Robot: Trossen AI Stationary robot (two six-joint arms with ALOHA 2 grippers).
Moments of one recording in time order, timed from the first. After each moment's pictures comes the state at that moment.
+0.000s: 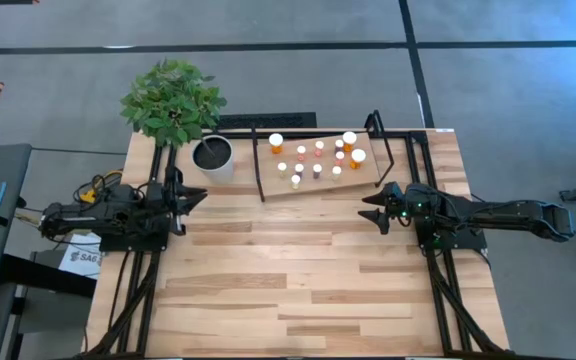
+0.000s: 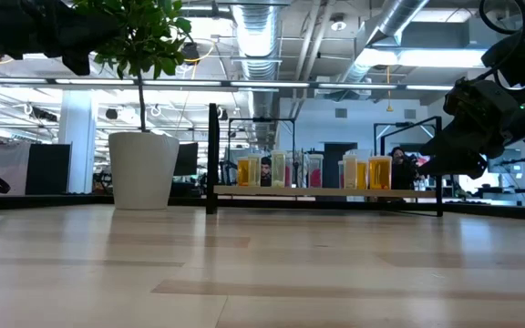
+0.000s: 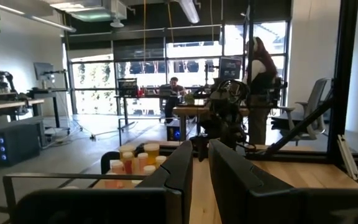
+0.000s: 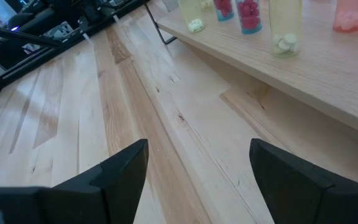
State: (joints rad) left arm 0.00 0.00 0.14 0.07 -0.19 0.05; right arm -0.25 0.43 0.01 0.04 -0.02 0.42
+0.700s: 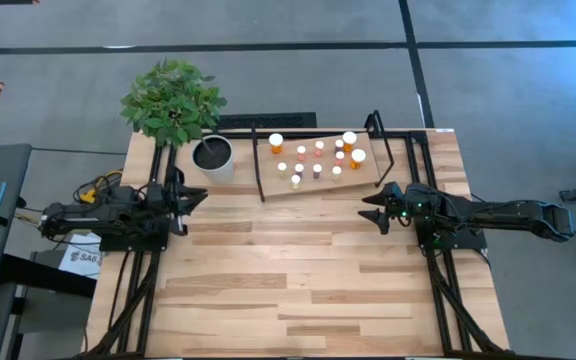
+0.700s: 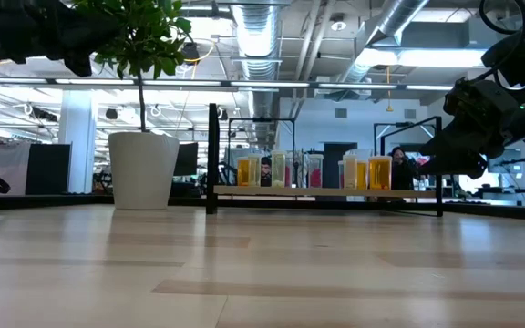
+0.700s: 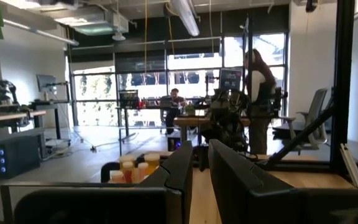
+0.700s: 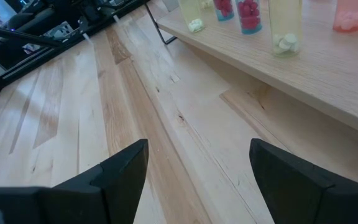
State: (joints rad) left arm 0.00 0.00 0.09 0.18 -0.19 0.07; right arm -0.25 0.43 0.01 0.04 -0.02 0.42
